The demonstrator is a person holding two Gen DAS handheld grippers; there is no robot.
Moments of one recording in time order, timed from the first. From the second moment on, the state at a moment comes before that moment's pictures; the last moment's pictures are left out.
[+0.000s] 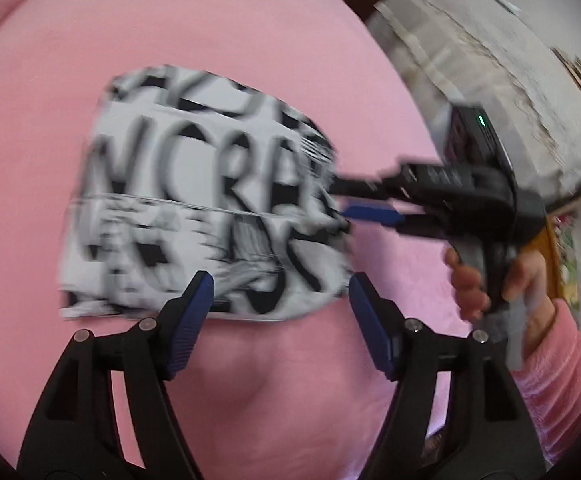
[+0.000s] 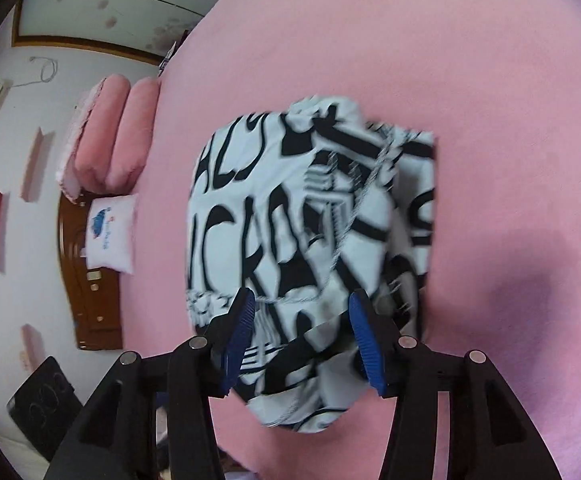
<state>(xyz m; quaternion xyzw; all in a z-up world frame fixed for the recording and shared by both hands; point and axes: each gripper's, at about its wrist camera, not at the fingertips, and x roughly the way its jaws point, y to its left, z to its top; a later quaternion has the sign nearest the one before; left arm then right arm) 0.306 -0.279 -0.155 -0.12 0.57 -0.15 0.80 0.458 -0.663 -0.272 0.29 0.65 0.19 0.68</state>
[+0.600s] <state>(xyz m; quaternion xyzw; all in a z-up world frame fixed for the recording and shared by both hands) 0.320 -0.164 -0.190 -0.13 0.67 0.00 0.73 0.391 -0.567 -0.264 0.14 0.64 0.15 0.74</state>
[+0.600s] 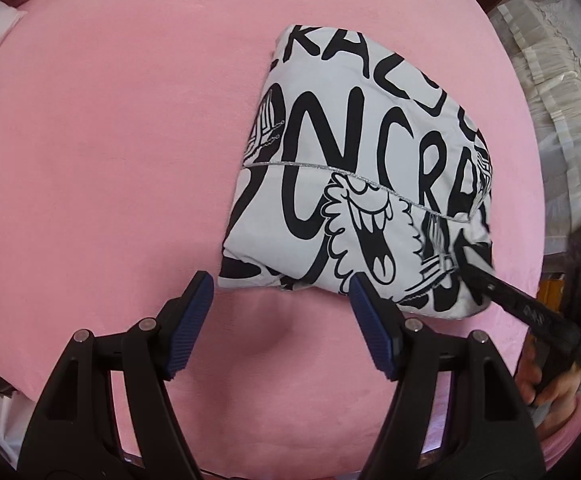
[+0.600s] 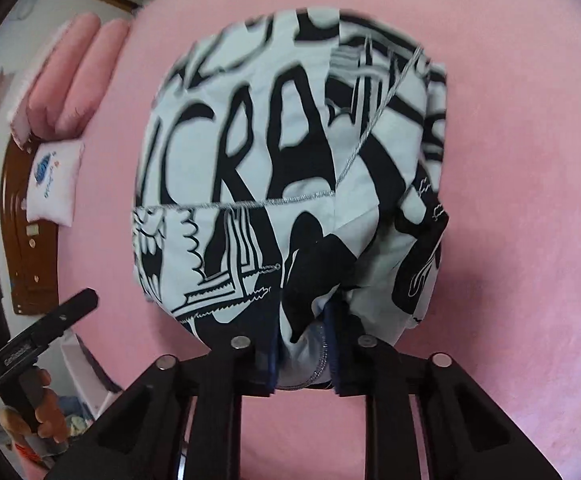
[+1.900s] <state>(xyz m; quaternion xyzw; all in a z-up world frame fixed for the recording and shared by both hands) 0.347 -0.196 -0.256 -0.18 0.68 -0.09 0.71 0.338 -0.427 -0.288 0.16 0.60 0.13 0.77</state>
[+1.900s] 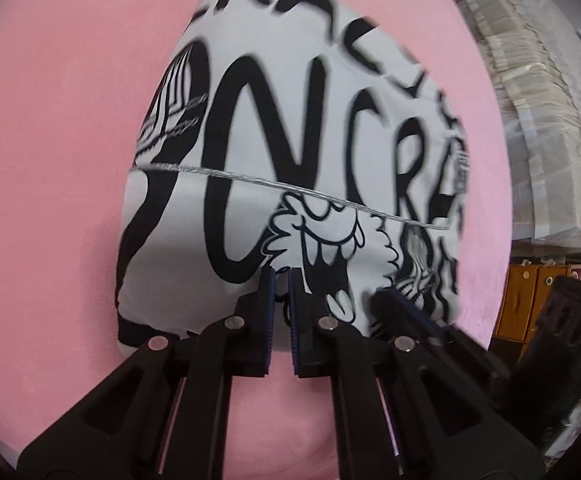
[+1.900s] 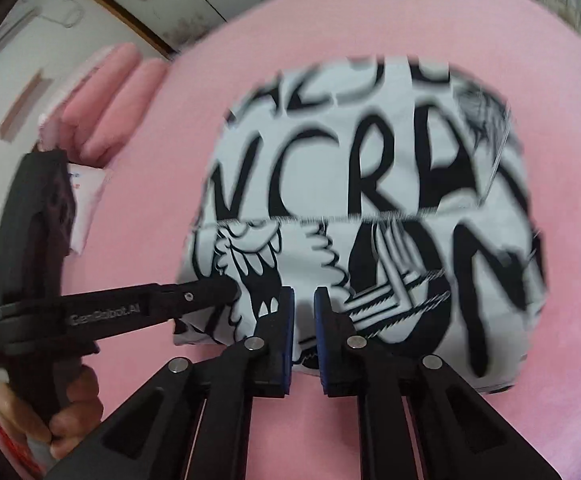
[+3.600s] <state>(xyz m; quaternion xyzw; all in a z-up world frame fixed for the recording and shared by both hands) 0.522 -0.224 -0.275 -0.13 0.60 -0.11 0.78 0.476 -0.434 -0.309 0.24 0.51 0.07 0.82</state>
